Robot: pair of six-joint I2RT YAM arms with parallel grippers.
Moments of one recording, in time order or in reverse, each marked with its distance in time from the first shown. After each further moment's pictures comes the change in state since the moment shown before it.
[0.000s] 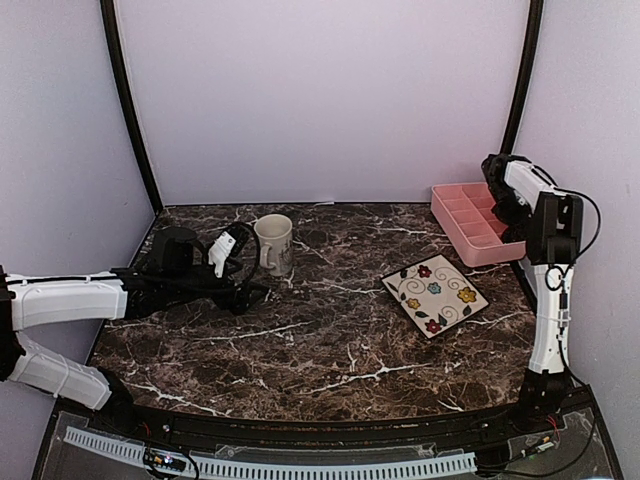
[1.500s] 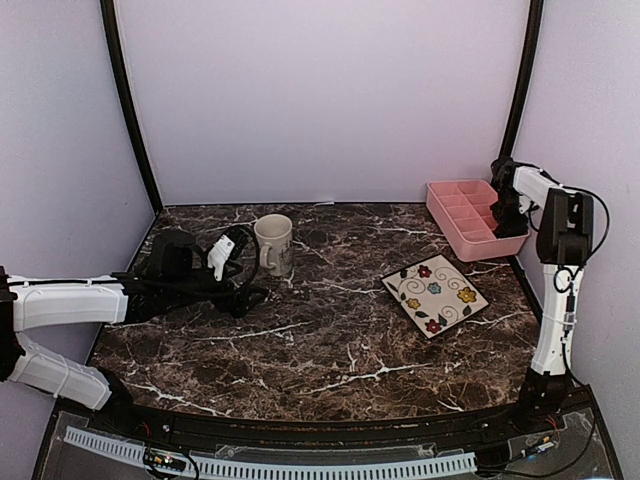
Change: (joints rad) left arm 0.000 -0.002 -0.034 0.045 0.008 -0.007; right arm -0.032 -0.098 -0.214 0.265 -0.292 0.117
